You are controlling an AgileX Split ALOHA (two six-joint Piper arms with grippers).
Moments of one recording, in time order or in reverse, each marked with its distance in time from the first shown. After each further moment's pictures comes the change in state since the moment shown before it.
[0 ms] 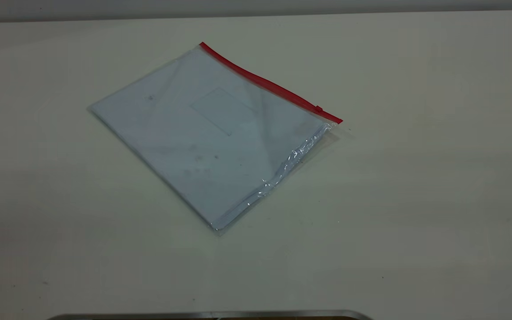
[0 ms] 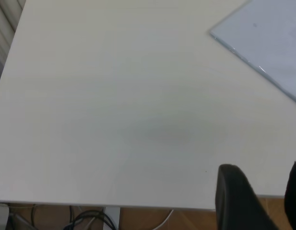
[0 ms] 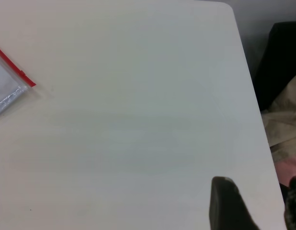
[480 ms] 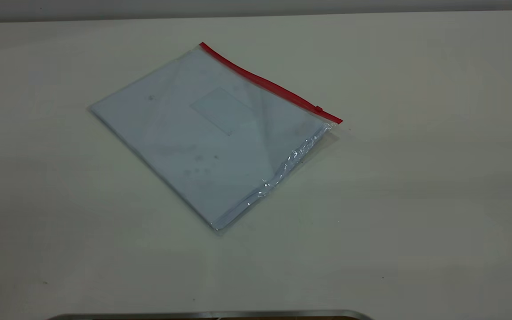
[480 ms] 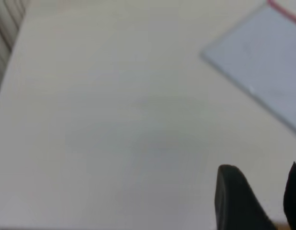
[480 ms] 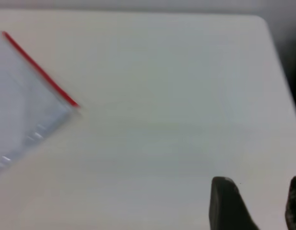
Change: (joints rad) left arm 0.000 0.065 -0.019 -0.015 -0.109 -0.003; right arm 0.000 0.135 -0.014 0.145 -0.153 -0.014
